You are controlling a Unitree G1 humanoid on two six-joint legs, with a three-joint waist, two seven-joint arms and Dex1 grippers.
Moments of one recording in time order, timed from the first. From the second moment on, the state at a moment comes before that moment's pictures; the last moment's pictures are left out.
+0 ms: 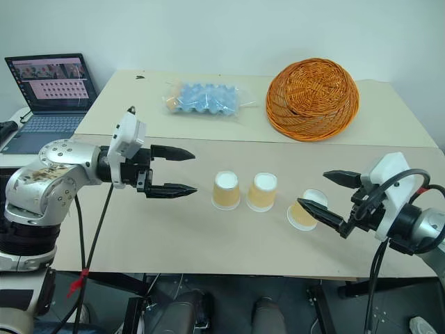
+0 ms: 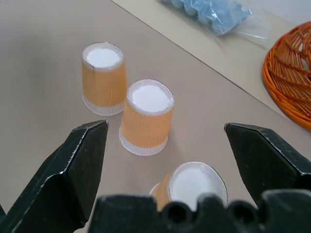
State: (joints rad) left arm -0.67 0.73 -0.11 -0.13 -0.45 0.64 -1.16; right arm 0.10 -0.94 -0.58 -0.65 0.75 0.71 0.75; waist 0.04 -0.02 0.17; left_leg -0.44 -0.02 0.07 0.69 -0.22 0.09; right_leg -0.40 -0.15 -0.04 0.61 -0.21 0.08
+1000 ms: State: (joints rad) left arm -0.78 0.43 -0.30 0.30 -0.18 0.34 -1.16; right arm 0.17 -0.91 -0.70 -0.76 0.80 0.72 0.69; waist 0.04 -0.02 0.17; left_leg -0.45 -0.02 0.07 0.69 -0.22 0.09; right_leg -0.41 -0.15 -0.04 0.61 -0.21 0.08
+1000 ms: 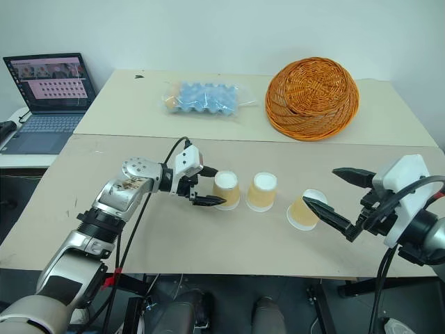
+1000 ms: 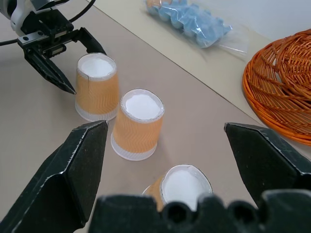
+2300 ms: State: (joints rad) left arm -0.76 0.45 -0.19 0.09 -0.24 0.47 -1.11; right arm 0.18 -0.91 -0.72 -0.77 0.82 0.72 0.69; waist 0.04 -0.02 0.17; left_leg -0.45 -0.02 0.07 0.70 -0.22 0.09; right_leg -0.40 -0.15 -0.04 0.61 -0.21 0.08
